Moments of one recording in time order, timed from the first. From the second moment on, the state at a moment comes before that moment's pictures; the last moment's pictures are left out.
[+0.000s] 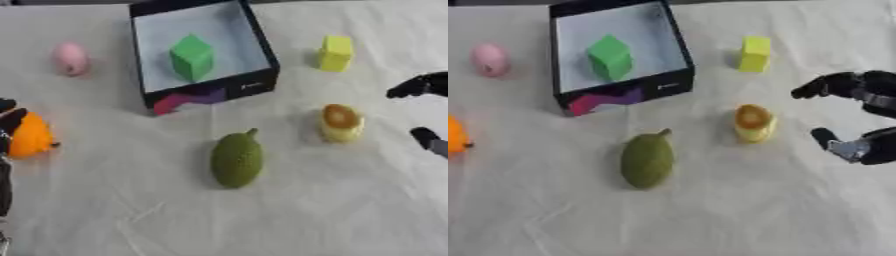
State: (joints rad) left arm -0.05 0.28 0.05 -1.87 0.28 -0.14 0.19; right arm -0.25 -1.17 0.18 -1.90 0.13 -0.29 0.33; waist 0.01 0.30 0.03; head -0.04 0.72
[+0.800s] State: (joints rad) left arm -0.05 0.28 0.05 -1.87 0.28 -0.14 0.19; right arm -0.45 -1.01 0.27 -1.75 0.29 -0.34 0.53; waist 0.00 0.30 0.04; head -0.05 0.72
